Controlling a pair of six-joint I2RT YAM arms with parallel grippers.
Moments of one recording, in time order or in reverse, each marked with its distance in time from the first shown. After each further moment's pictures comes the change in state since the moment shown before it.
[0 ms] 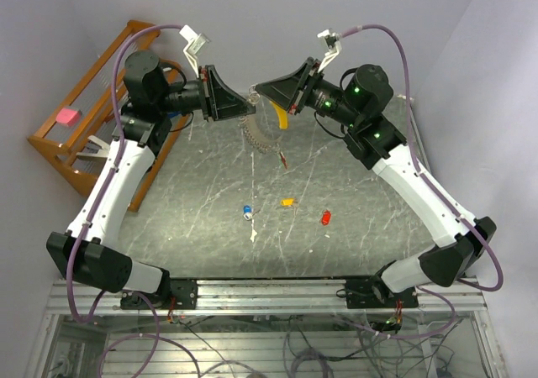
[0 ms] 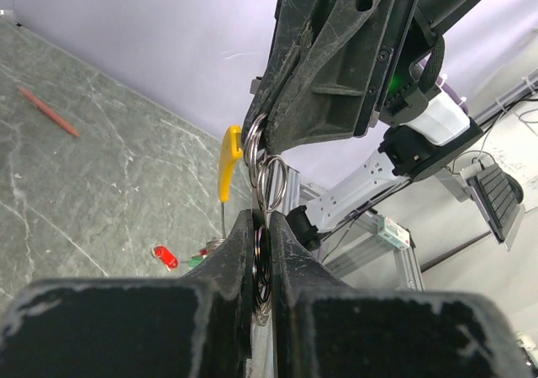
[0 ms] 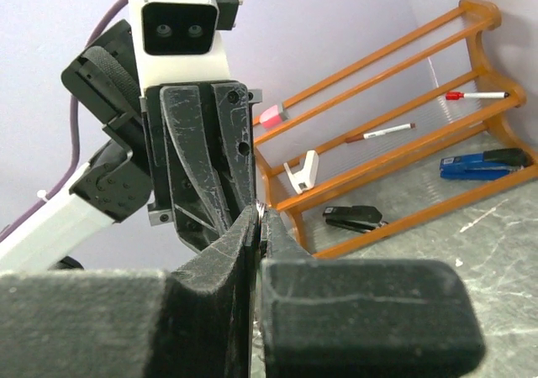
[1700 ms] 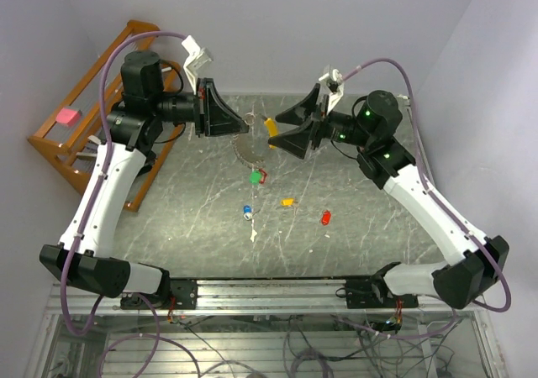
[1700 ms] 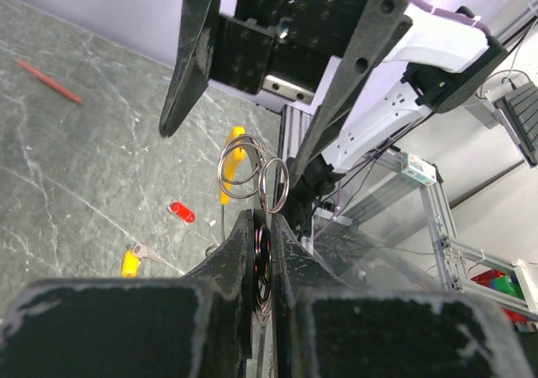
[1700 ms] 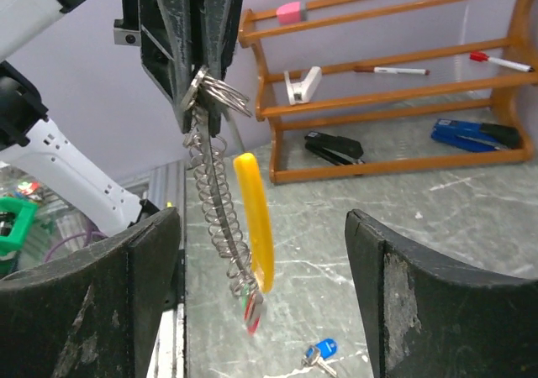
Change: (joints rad) left arm 0.016 -0.031 0.102 -0.472 0.087 0.447; right arm -0.096 -0.178 -0.323 0.035 -0.329 -0.320
